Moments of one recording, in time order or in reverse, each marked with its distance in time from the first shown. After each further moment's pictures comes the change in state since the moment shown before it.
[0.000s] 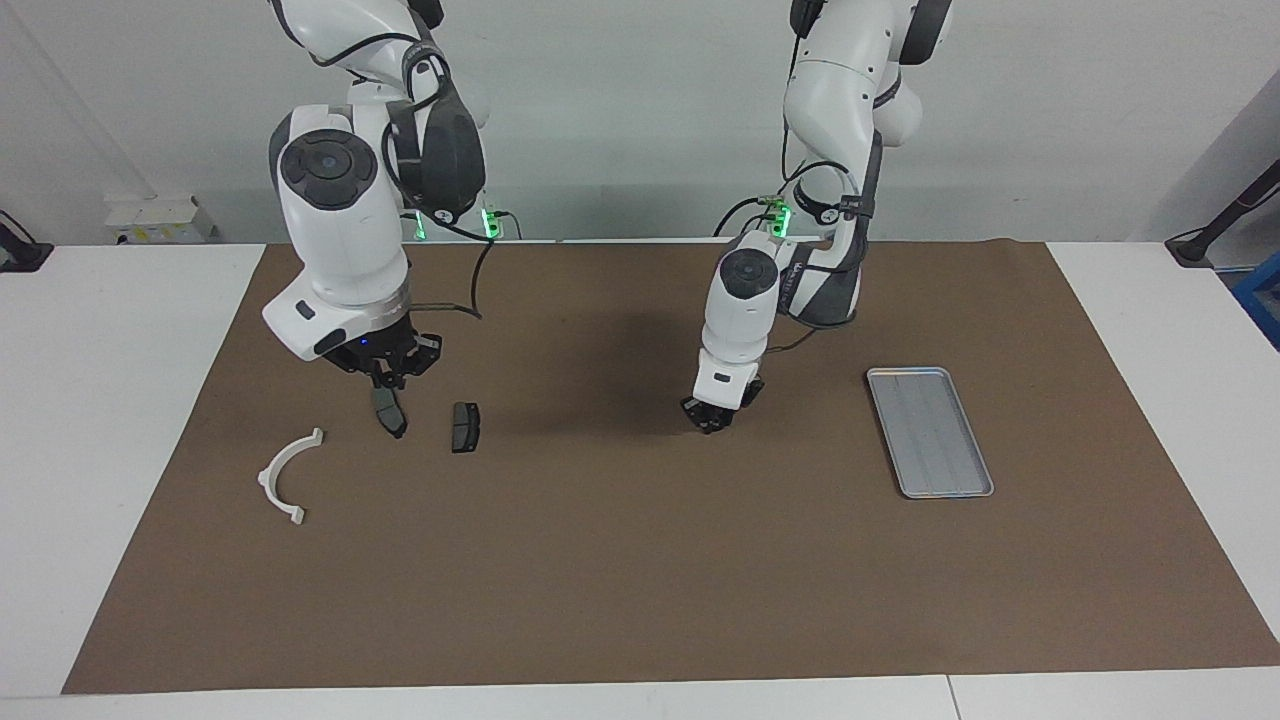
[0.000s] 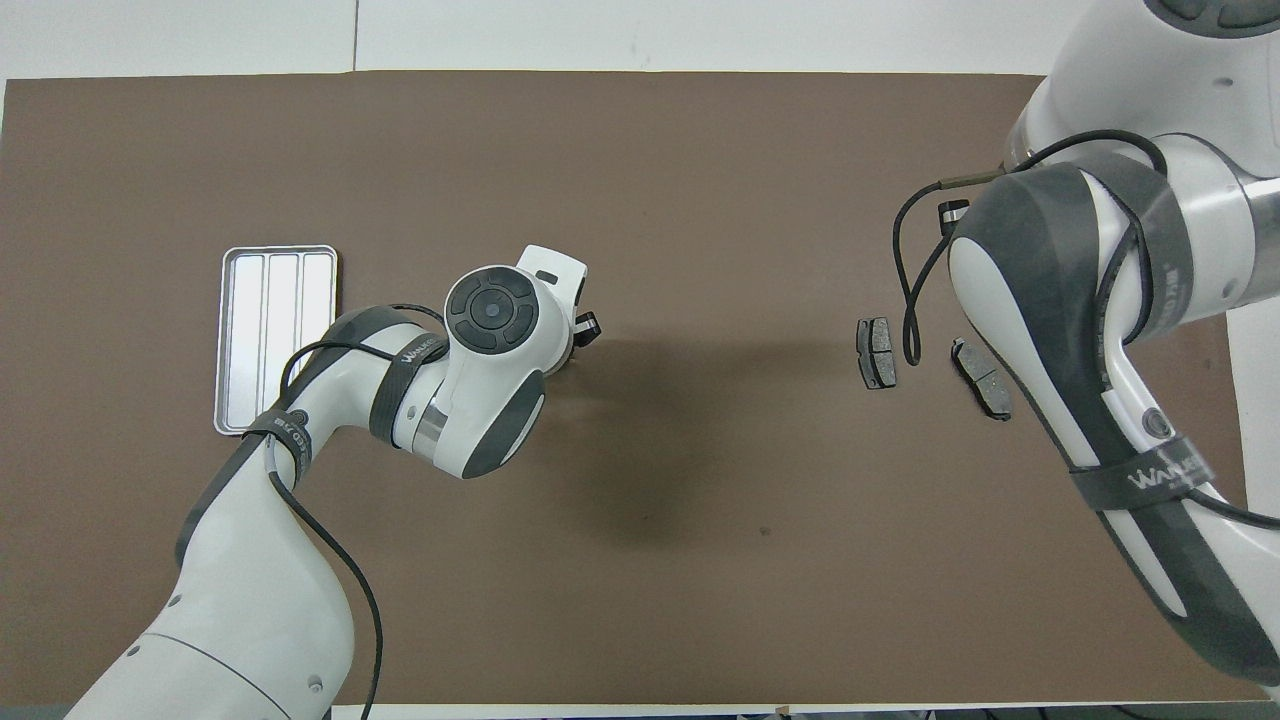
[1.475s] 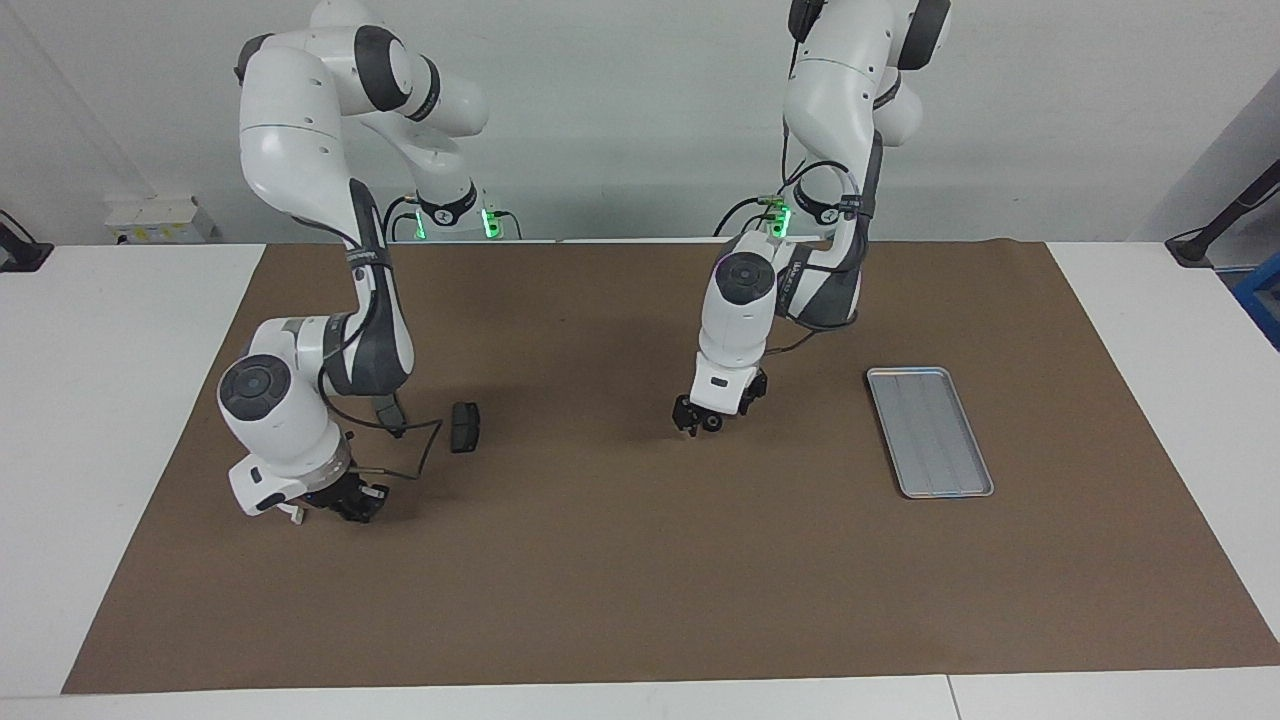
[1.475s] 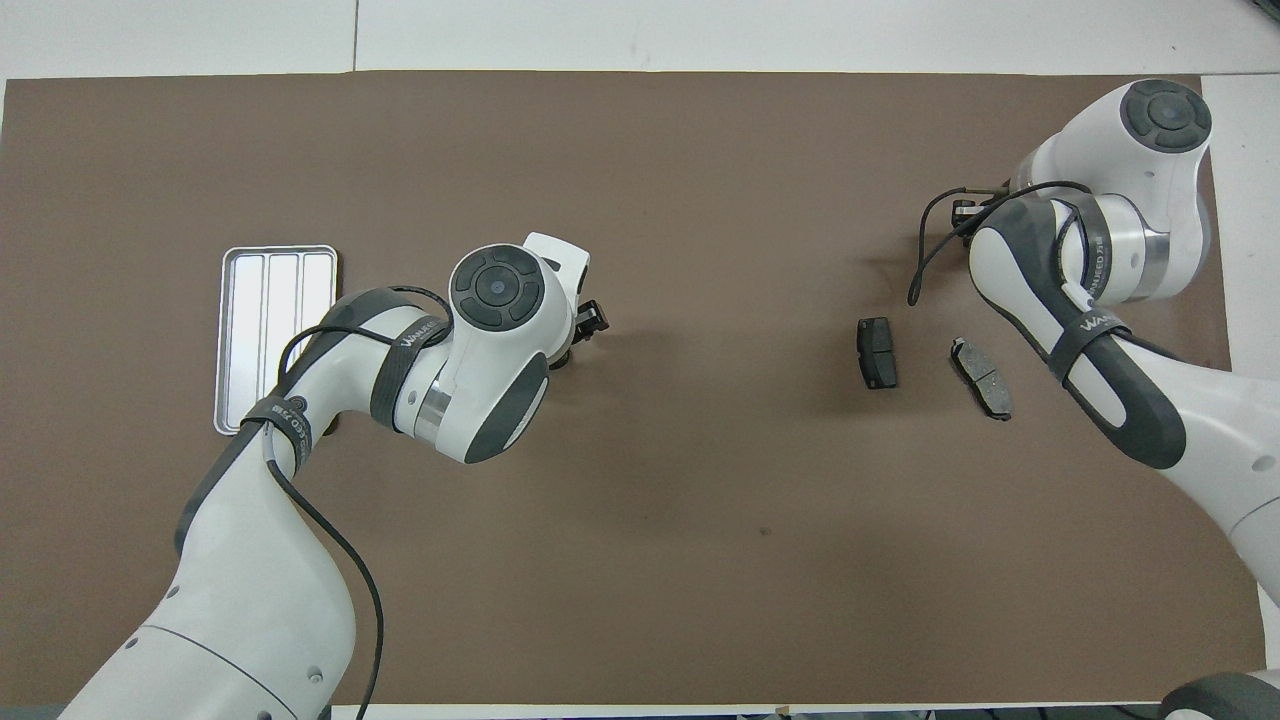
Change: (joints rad) left arm 0.005 0.019 -0.002 0.045 0.000 -0.063 0.002; right arm -0.199 0.299 -0.027 -0.170 0.050 0.591 0.017
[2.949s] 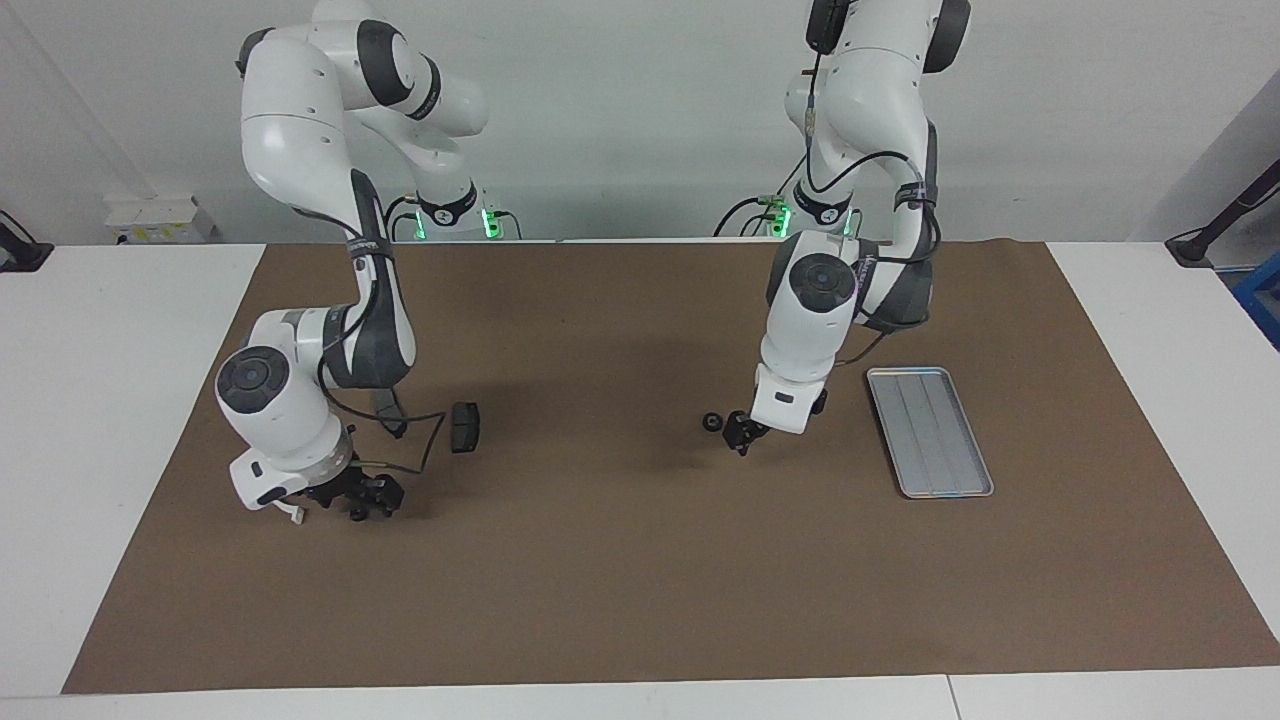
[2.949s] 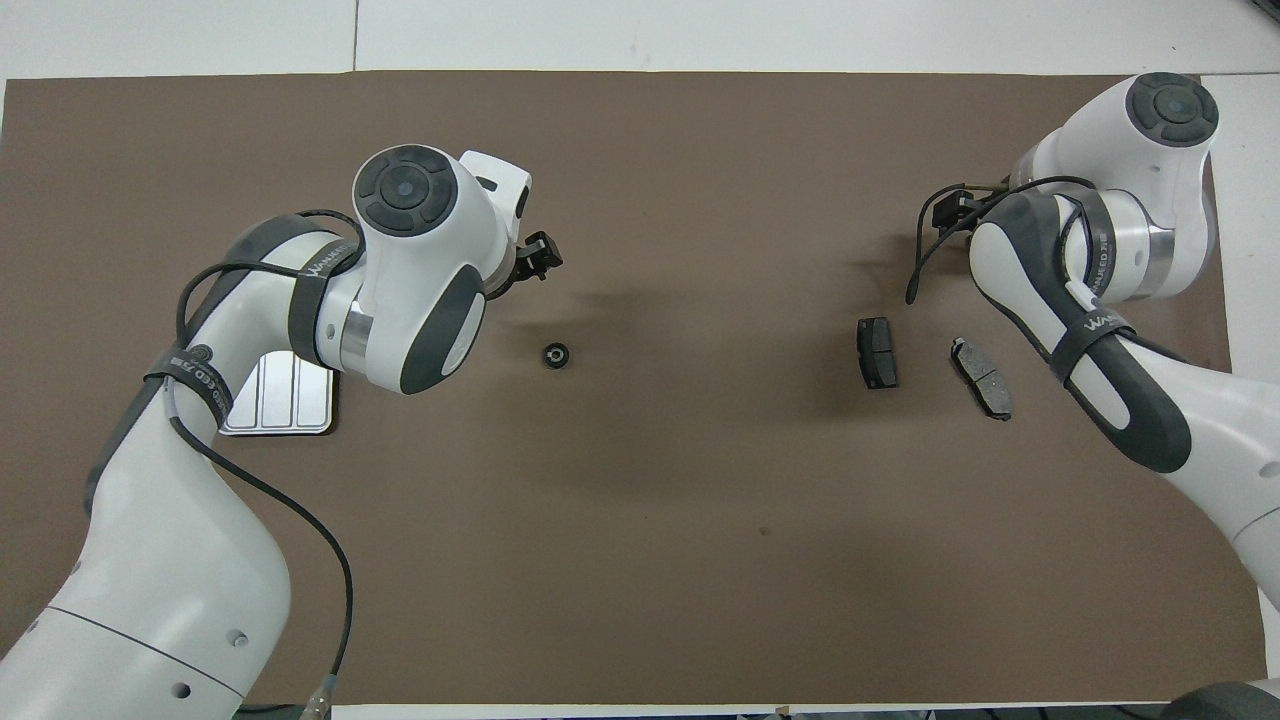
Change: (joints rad) left arm 0.092 0.032 -0.007 0.210 0.000 -0.143 0.100; right arm 0.013 -0.018 -0.004 0.001 0.027 -0.017 -0.003
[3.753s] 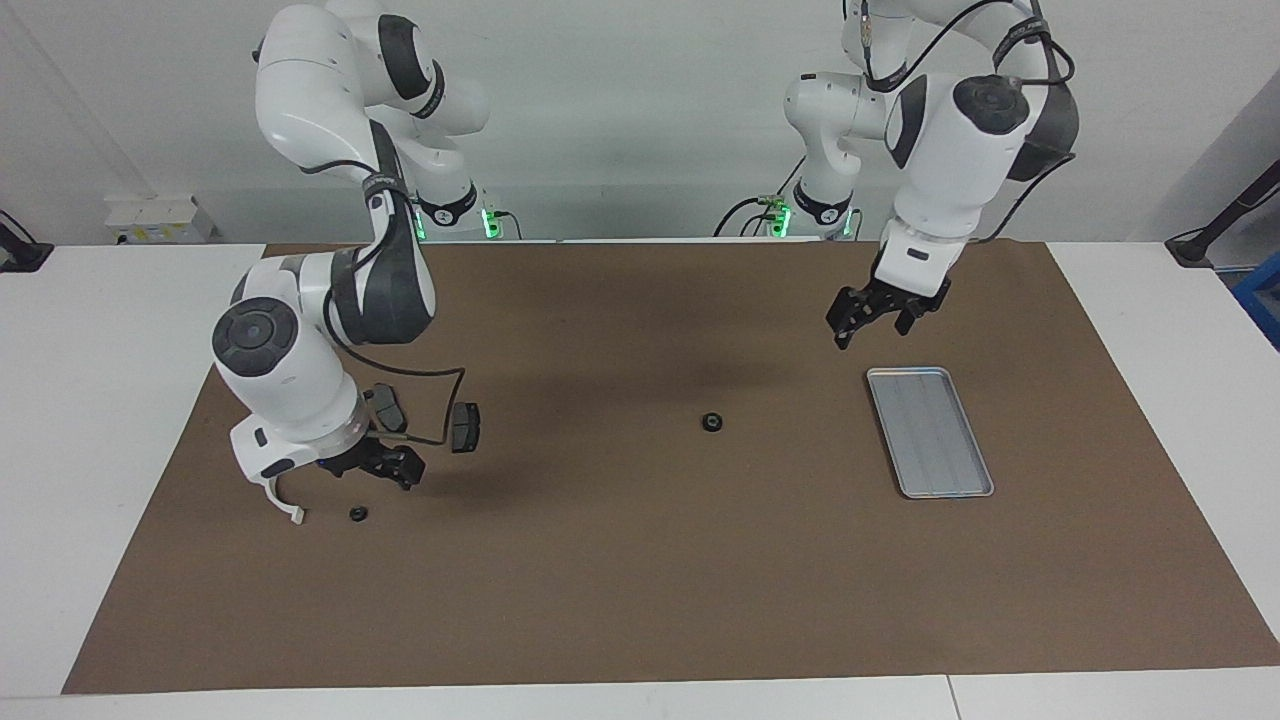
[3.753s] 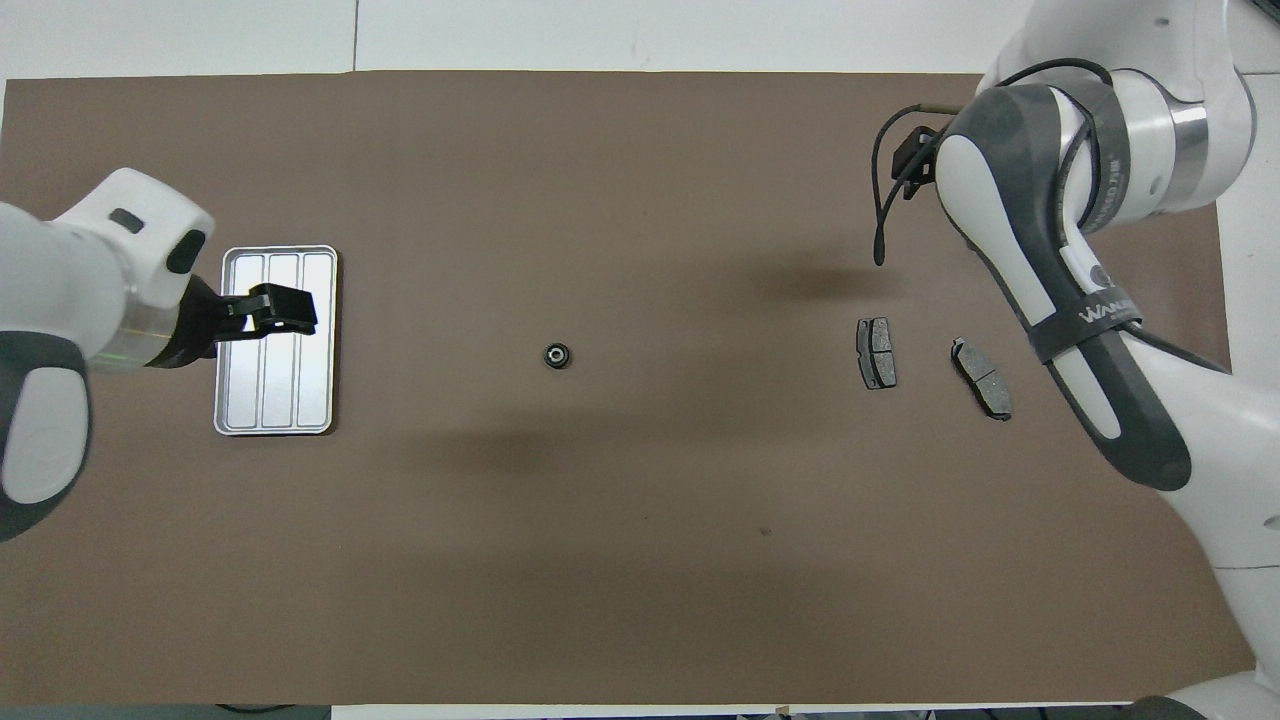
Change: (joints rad) left arm 0.164 -0.367 -0.002 -0.160 -0.026 -0.196 0.296; right arm 0.065 -0.041 0.002 0.157 0.013 -0.256 0.078
